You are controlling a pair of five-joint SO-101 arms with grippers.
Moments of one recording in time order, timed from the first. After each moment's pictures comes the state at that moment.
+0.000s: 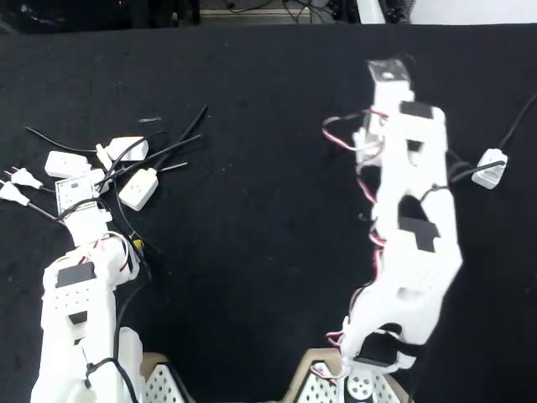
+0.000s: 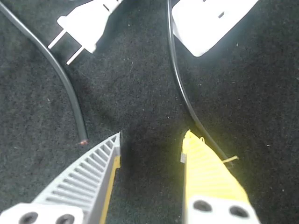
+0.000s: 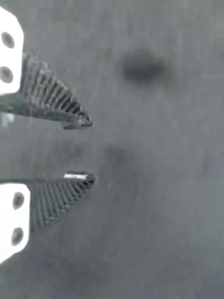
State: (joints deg) left arm -20.5 -51.2 79.6 38.5 -1.0; right arm 12.2 30.0 -10.5 64.9 16.1
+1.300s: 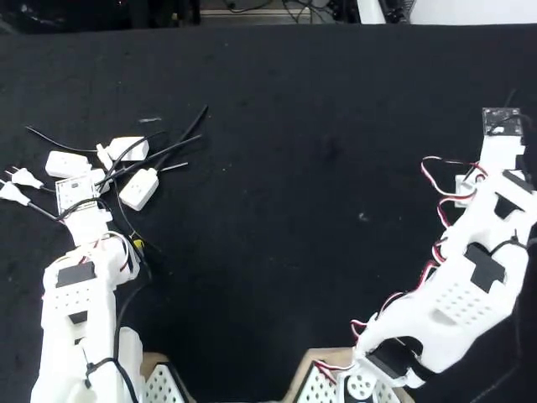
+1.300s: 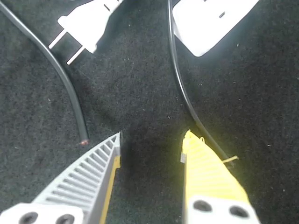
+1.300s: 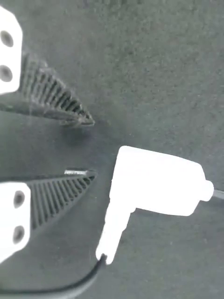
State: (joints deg) left arm -20.5 -51.2 79.6 38.5 -1.0; right arm 40.0 24.2 9.4 35.5 33.9
